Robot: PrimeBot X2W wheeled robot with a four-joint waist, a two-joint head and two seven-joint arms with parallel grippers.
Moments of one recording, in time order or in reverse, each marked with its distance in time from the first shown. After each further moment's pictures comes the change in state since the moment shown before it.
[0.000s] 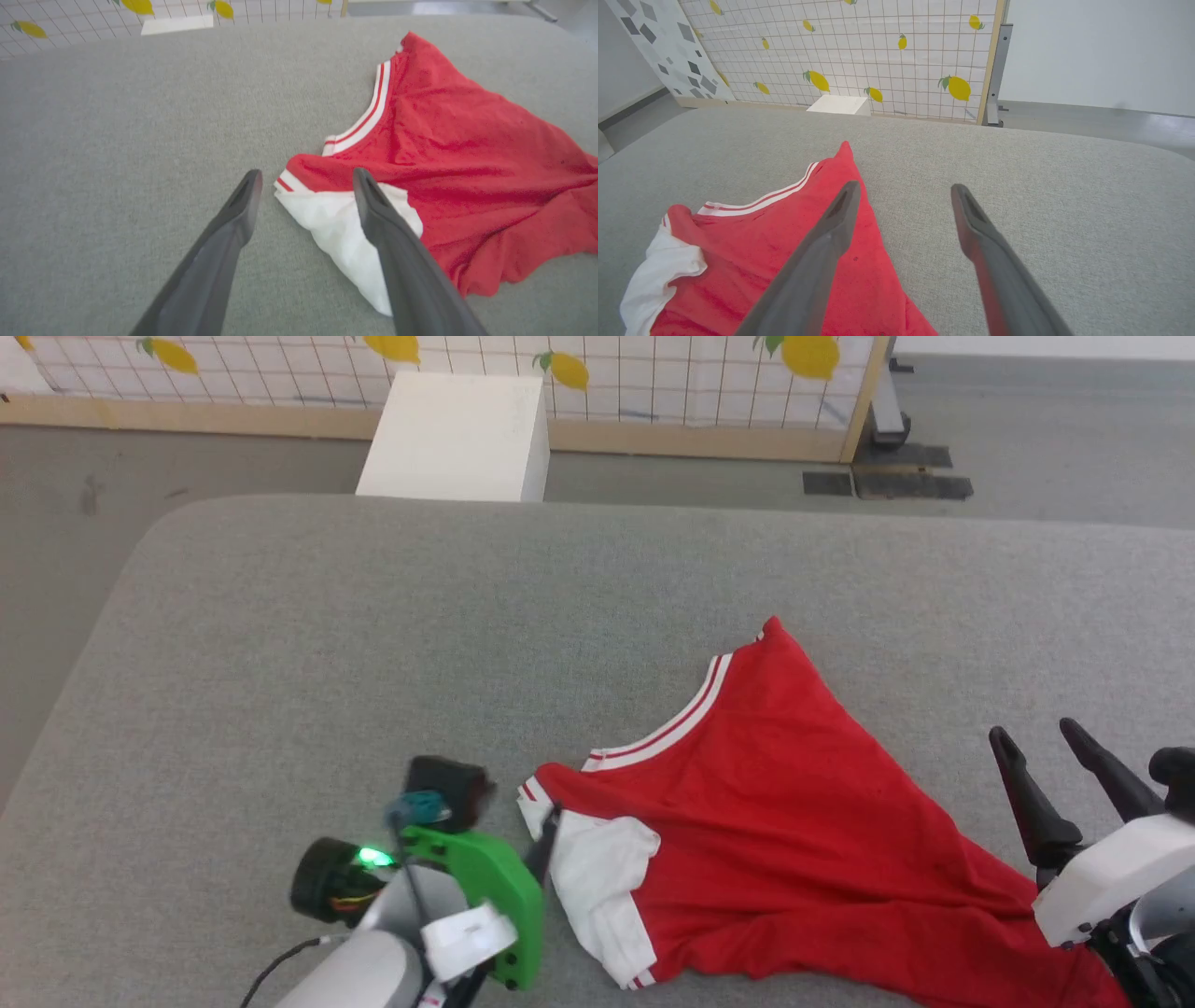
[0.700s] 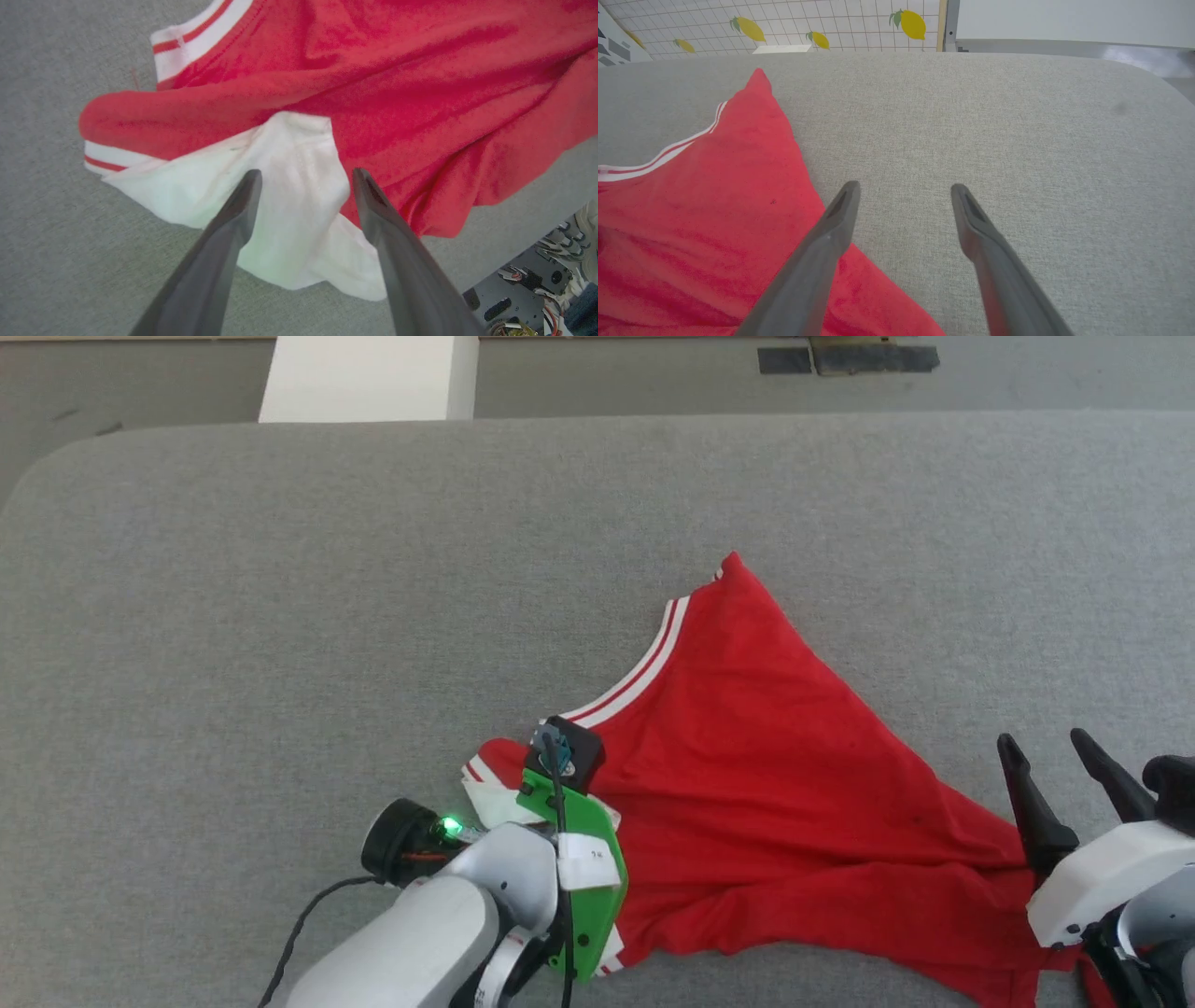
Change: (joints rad) left arm -0.196 -0.039 -0.170 -0.015 -0.005 0.041 0.524; right arm 0.003 0.087 -0.066 0.028 -0.125 0.000 -0.003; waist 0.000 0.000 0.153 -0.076
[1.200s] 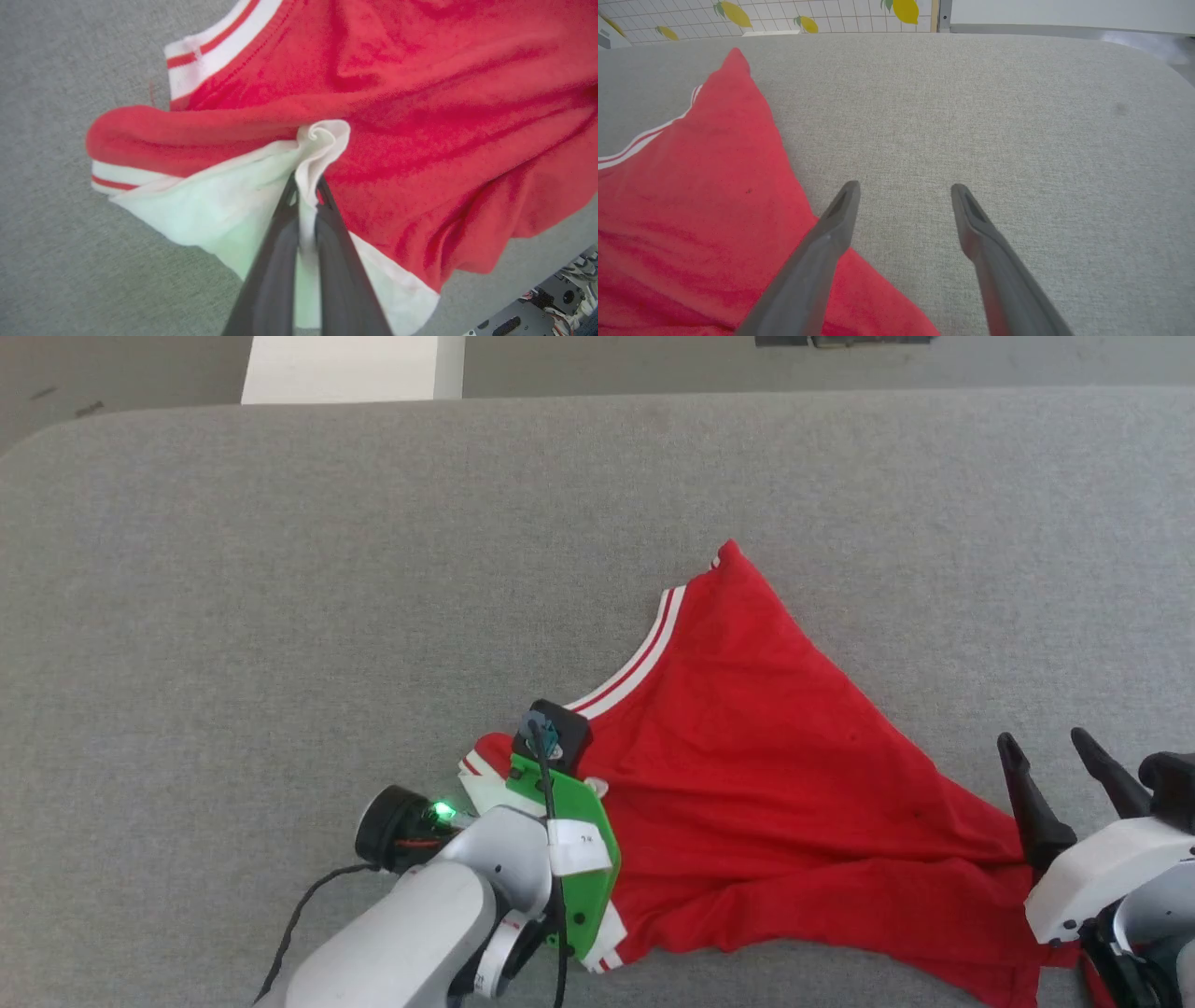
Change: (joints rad) left arm -0.019 -0.013 0.009 0.051 0.006 0.001 -0.058; right arm -0.014 0.009 -0.007 0.024 -0.021 0.000 -0.004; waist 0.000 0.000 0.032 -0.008
